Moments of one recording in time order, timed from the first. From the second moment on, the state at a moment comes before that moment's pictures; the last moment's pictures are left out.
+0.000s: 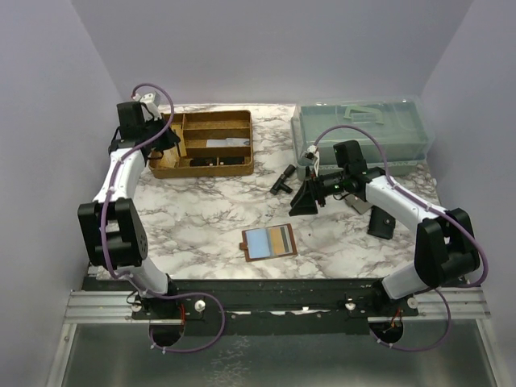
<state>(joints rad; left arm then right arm) 0.13 1.59 1.26 -0.25 0.43 -0.22 0.36 1.50 0.98 -0.34 -1.14 -0.16</state>
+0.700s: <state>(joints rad) 0.17 2.08 1.79 -0.48 0.30 0.04 0.36 1.50 0.98 -0.34 -1.13 -0.16</state>
